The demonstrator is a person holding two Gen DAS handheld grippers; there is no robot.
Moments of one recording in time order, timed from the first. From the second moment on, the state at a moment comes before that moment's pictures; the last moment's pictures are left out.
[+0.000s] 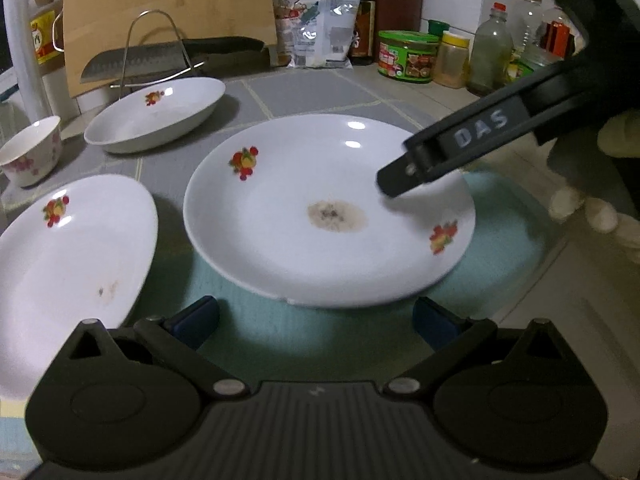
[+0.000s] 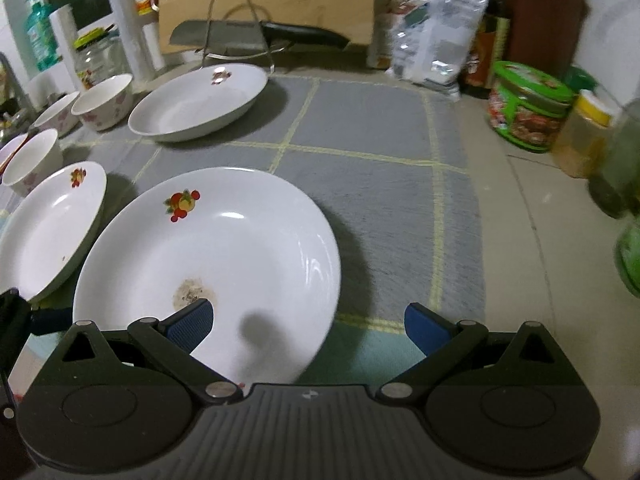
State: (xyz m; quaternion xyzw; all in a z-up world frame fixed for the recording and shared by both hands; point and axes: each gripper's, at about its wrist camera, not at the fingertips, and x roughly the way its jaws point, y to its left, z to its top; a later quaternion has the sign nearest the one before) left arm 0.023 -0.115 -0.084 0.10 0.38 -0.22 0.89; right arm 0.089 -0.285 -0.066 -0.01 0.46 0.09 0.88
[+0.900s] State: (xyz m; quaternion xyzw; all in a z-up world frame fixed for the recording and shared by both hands) left arm 0.024 -0.117 -0.090 0.09 0.34 -0.22 0.91; right arm 0.138 -0.287 -0.078 -0.10 0.47 0.27 0.83
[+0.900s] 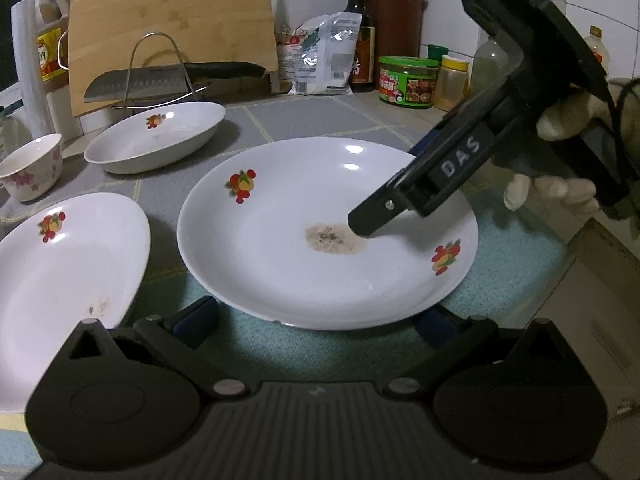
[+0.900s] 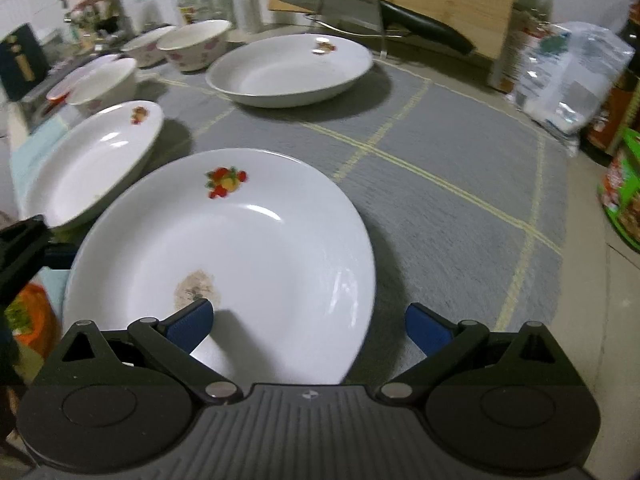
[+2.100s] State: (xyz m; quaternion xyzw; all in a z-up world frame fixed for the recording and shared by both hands) left arm 0.040 -0.129 -0.075 0.11 0.35 -0.24 0.90; right arm 0.186 -0.293 -0.064 -0.05 0.47 0.42 0.77
